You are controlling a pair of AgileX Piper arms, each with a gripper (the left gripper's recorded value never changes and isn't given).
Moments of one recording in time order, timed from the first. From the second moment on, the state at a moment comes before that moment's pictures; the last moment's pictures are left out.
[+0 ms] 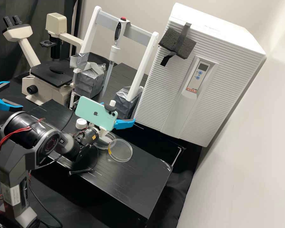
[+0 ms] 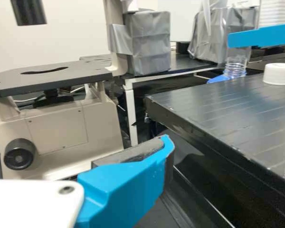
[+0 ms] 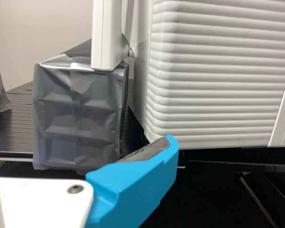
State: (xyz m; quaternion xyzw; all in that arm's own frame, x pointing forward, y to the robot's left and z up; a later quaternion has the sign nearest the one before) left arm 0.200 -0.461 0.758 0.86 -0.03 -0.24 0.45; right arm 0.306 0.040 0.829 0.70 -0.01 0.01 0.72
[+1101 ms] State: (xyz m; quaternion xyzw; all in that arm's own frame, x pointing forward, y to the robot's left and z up) left arm 0.210 -0.463 0.756 0.86 -0.04 -0.26 0.44; right arm 0.223 0.057 0.812 0.68 0.10 0.06 0.72
